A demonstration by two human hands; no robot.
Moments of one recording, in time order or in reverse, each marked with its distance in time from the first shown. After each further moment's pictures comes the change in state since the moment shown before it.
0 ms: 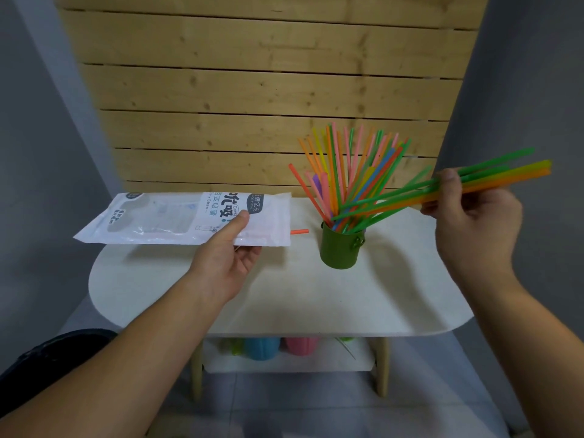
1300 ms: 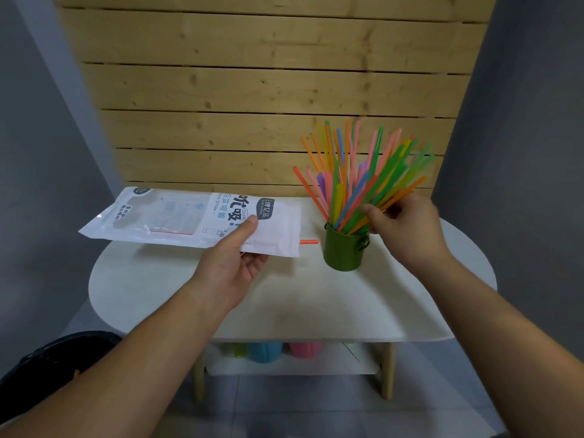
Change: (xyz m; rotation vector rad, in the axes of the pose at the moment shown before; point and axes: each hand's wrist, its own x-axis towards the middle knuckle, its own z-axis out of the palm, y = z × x) left_hand -0.003 -0.006 0.004 0.021 -0.016 0.004; right_hand -0.001 0.021 0.053 -0.217 -0.468 0.115
